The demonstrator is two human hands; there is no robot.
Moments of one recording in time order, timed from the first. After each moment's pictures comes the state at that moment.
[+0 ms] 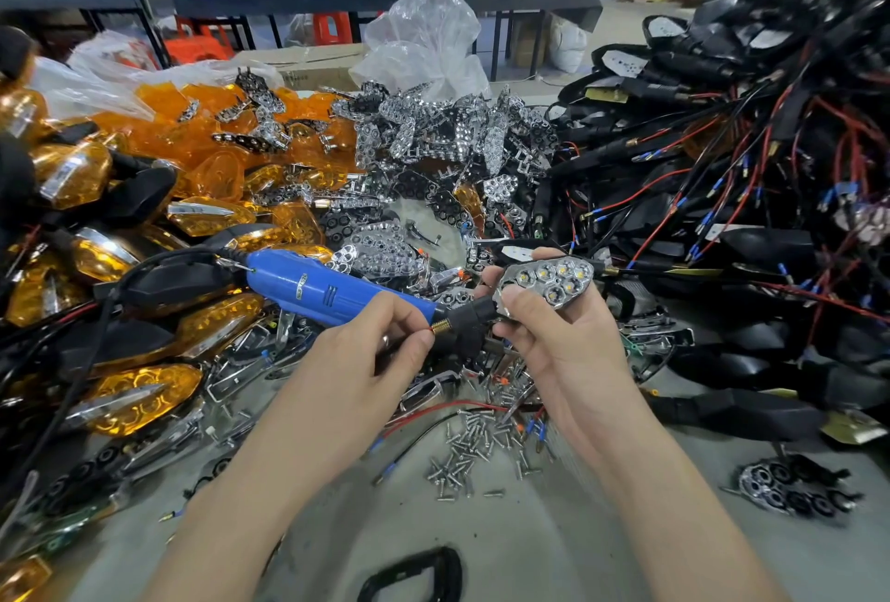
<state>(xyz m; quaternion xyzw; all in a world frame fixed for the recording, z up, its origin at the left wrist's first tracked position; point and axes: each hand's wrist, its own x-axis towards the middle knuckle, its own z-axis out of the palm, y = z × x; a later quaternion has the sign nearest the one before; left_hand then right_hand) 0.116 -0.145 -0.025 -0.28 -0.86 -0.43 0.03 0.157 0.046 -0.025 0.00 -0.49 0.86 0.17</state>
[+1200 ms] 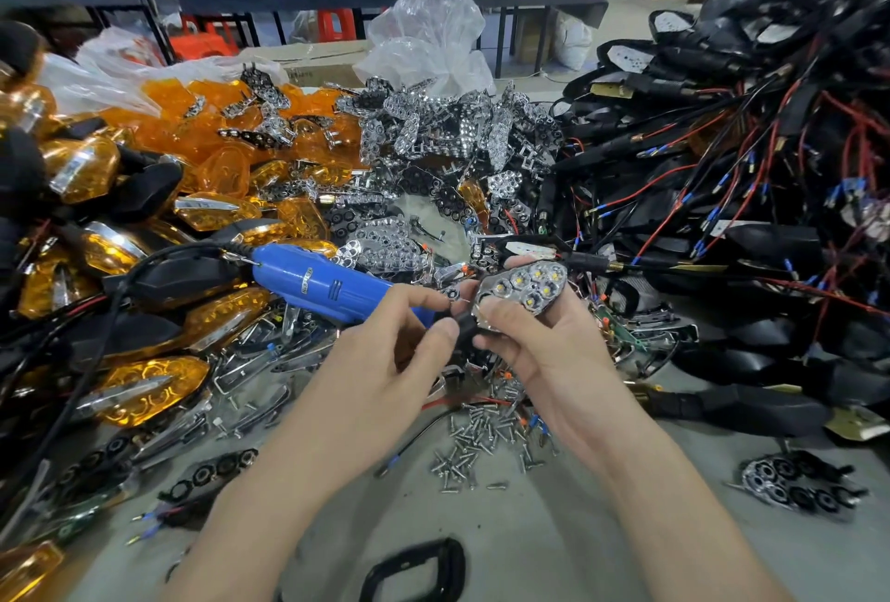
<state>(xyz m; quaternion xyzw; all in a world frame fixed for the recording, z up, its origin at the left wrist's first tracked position) 0.126 -0.133 -0.021 -0.28 -0.82 -0.49 -0.01 0.157 0.038 -0.028 0.00 -0.51 0.86 0.10</state>
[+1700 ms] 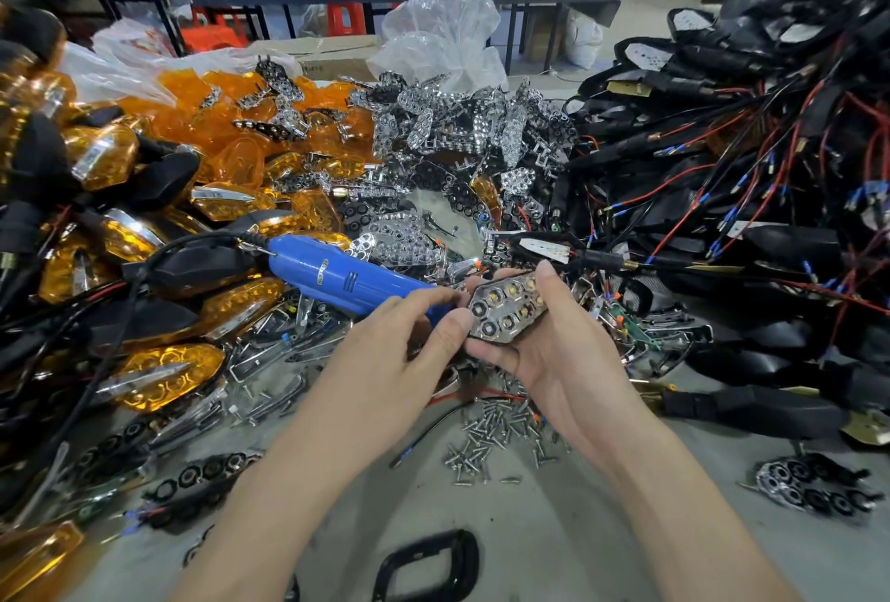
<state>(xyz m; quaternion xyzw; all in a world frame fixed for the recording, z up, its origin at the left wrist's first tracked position) 0.123 -0.135 -0.022 -0.23 -0.87 -0.43 0.00 0.150 0.034 -0.029 -0.05 -0.44 0.90 0.02</state>
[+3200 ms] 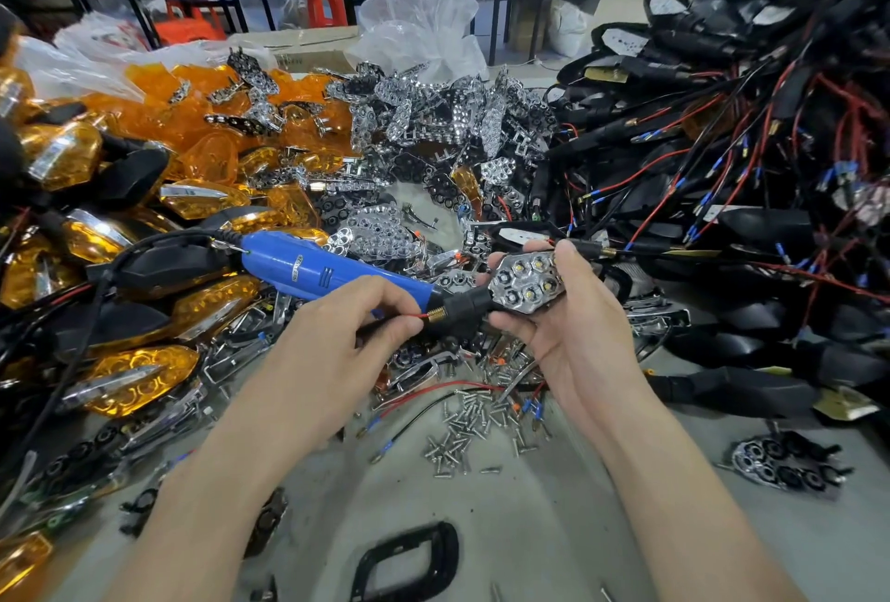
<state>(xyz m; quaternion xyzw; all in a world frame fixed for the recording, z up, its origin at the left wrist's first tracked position) 0.115 -0.152 -0.015 -0.27 -0.87 -0.42 0.05 0.156 0.047 -0.019 -0.12 -0.45 0.87 0.15</state>
